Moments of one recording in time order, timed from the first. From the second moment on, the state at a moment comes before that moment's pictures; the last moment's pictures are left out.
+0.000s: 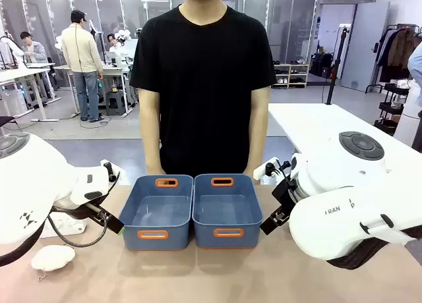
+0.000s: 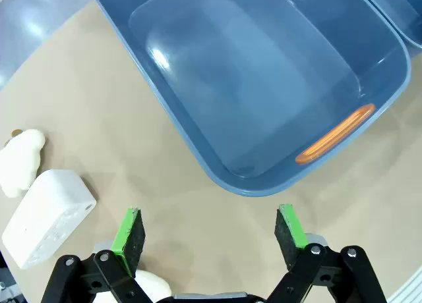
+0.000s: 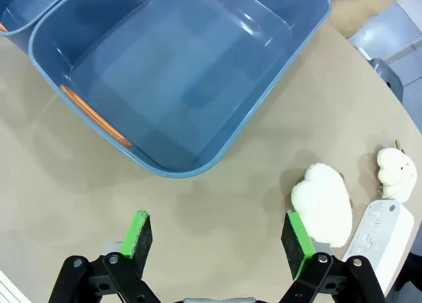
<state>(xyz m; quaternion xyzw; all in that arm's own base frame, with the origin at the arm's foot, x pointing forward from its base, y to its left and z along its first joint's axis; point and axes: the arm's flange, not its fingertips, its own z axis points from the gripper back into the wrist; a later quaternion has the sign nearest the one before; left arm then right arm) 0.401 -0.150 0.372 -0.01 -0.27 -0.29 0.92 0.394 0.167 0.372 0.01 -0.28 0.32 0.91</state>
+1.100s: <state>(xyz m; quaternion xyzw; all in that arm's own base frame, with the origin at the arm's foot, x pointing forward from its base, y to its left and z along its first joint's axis) 0.404 -0.160 0.395 -0.07 -0.25 -0.29 0.92 0.398 0.171 0.395 0.05 -0.28 0.31 0.91</state>
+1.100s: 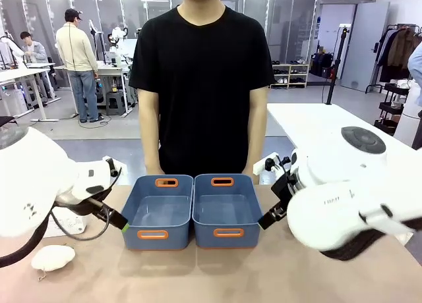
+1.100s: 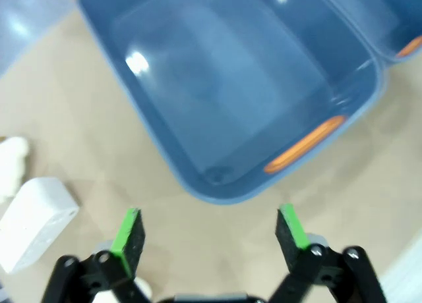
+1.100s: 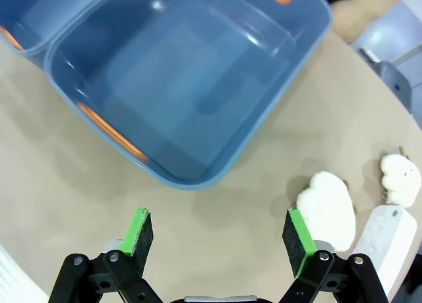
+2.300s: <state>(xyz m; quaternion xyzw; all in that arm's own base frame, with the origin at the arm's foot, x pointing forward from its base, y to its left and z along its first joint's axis) 0.280 0.217 0.448 -0.60 -0.30 -0.08 0.74 0.298 -0.188 0.404 0.61 -0.29 0.06 0.73</state>
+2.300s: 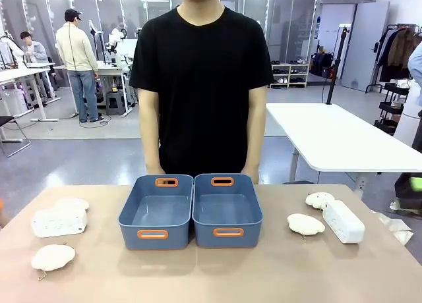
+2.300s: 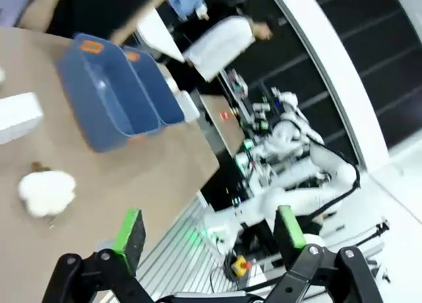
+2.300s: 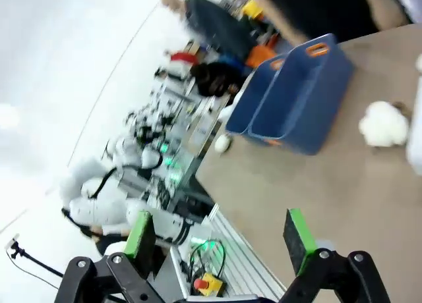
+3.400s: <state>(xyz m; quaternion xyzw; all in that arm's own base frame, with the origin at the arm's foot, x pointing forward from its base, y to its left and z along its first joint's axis) 0.246 0.261 0.442 -0.56 -0.35 -0.01 0.75 0.276 -0.222 0.401 0.58 -0.34 0.02 0.74</state>
